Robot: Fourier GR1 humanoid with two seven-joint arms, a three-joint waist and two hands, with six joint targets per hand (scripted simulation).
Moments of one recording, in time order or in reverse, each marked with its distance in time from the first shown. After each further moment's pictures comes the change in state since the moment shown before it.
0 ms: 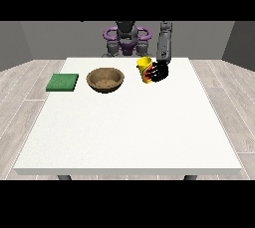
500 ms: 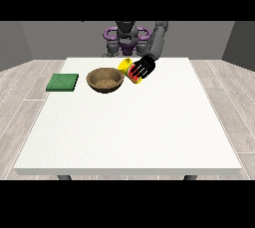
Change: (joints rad) left arm -0.185 -0.022 -0.180 0.057 -0.293 0.328 0.320; right arm -0.024 0.006 0.008 0.096 0.009 0.036 -0.048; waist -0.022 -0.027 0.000
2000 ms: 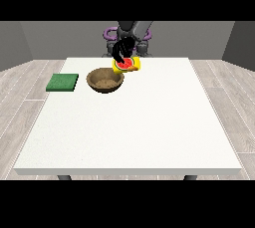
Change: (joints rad) left arm -0.336 -0.167 -0.708 0.394 -1.004 -0.010 0.862; right arm 0.000 0.056 0.035 0.276 0.085 0.007 -0.093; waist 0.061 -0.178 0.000
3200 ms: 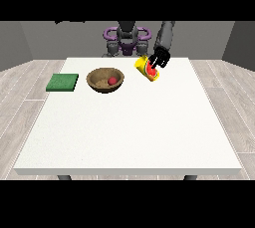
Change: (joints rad) left arm 0.393 0.149 0.567 -0.500 0.767 0.174 -0.598; right arm 0.078 -0.031 -0.088 -0.099 -0.030 -0.001 -0.038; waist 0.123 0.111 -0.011
